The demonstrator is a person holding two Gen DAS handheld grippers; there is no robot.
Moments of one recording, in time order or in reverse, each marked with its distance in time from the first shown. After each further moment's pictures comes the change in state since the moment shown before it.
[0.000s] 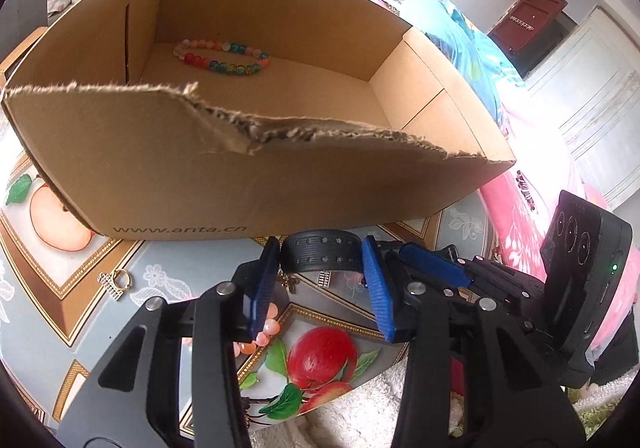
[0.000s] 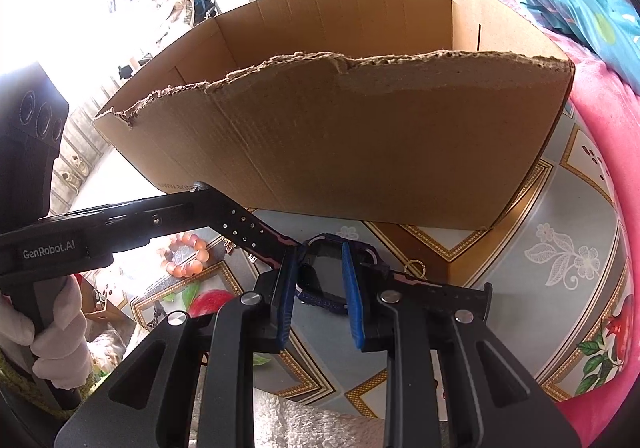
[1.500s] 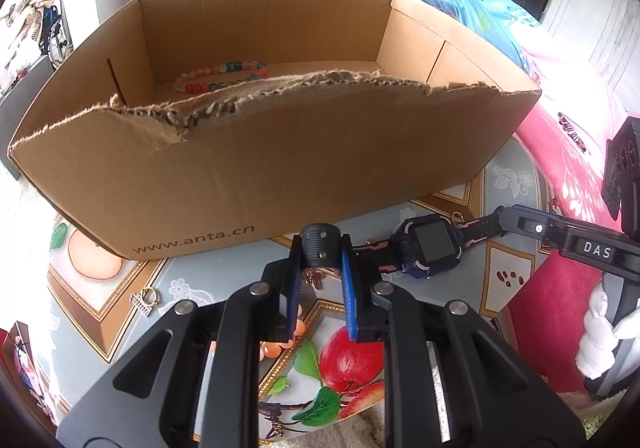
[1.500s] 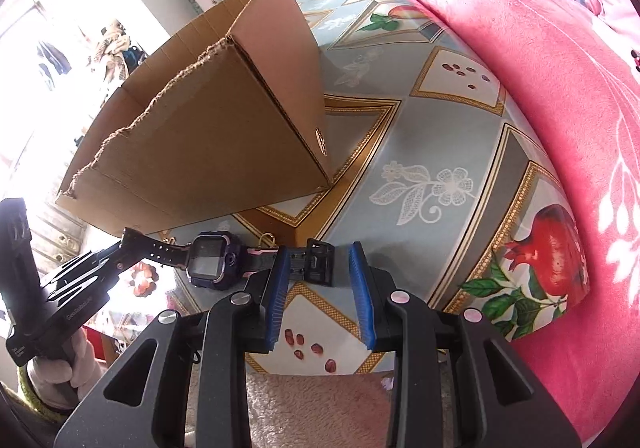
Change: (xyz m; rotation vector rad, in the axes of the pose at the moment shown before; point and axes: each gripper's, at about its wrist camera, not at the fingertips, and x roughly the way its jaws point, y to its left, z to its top) left arm 0.003 -0.020 -0.017 0.224 -0.012 0.234; right arm -0.036 -0.089 -0.026 0.322 0.002 -0.061
